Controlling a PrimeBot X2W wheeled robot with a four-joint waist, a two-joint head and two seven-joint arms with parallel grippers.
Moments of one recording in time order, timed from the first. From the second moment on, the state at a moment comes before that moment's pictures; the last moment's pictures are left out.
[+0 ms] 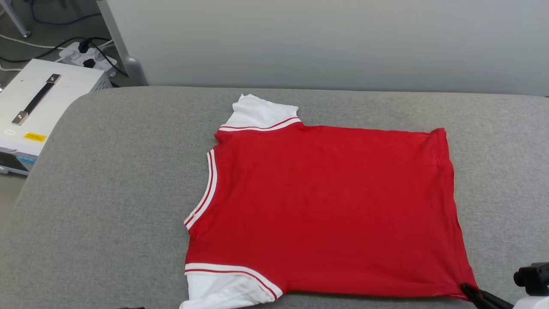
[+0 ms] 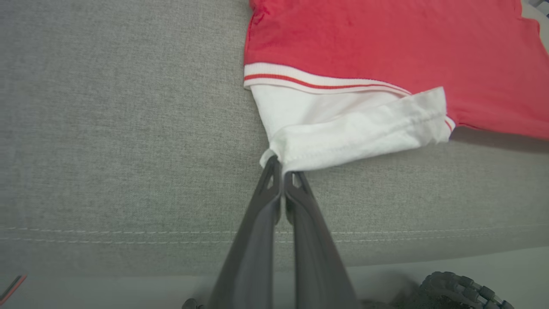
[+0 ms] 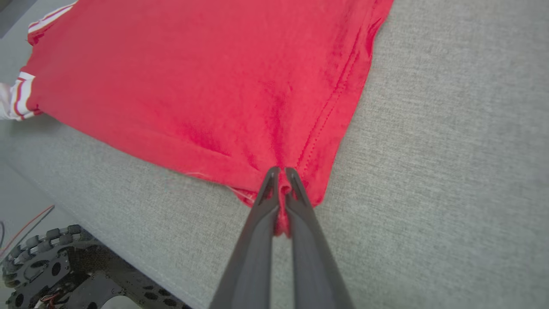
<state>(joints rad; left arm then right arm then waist) 0.12 0.65 -0.74 -0.03 -0.99 0.28 -0.15 -0.12 -0.84 0.87 0.29 1.07 0.13 -0.18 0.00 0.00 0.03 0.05</state>
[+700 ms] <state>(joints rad) -0.34 0.67 -0.73 0.09 -0.84 0.11 -0.09 -0.17 -0.74 0.53 0.18 0.97 0.13 -0.04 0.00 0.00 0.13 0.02</state>
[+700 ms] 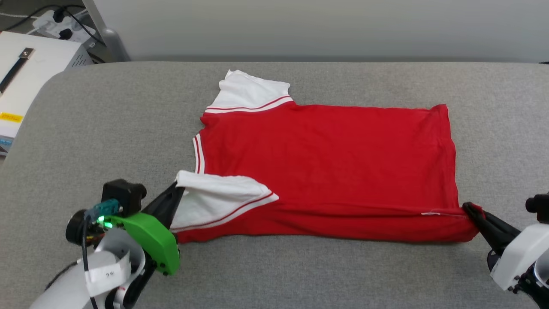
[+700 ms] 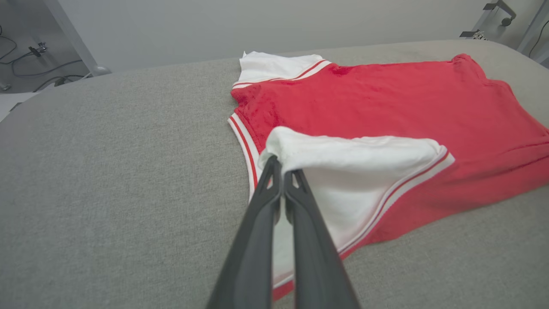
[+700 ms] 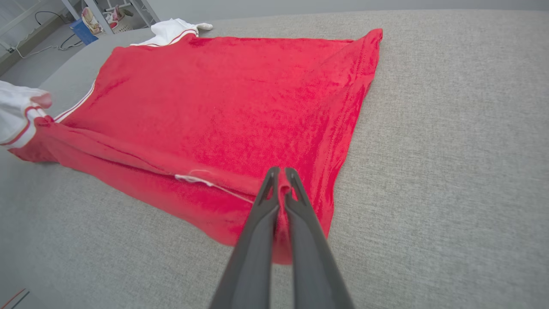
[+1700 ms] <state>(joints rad) -0.64 0.47 -0.79 0.70 -0.79 -0.09 -0.18 -0.48 -0.61 0.65 0.44 0.86 0.13 -0.04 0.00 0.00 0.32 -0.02</state>
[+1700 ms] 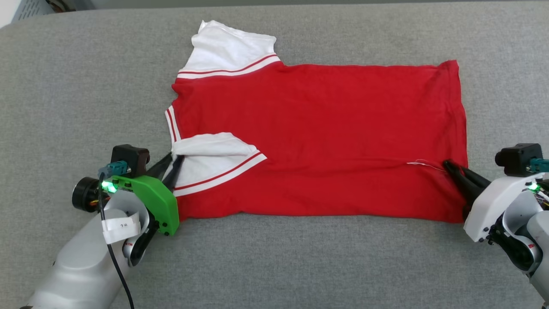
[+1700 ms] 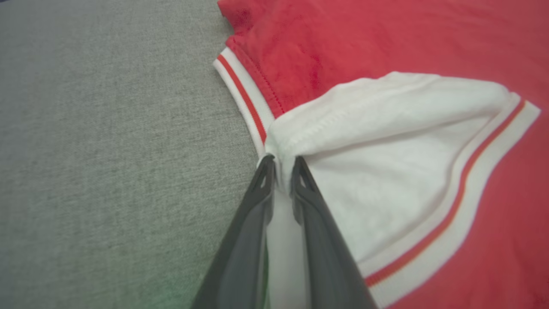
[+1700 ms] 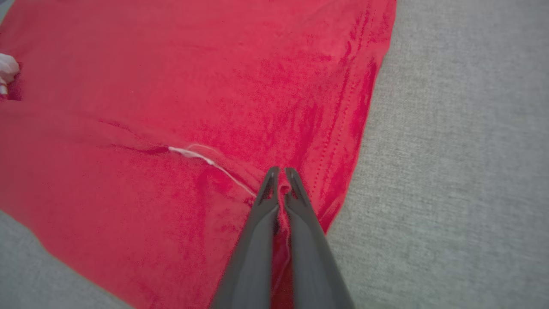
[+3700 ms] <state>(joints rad) -0.70 0.65 -1.00 0.50 -1.11 -0.13 0.47 -0.44 -0.70 0.55 0.23 0.78 0.13 0.07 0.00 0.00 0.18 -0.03</state>
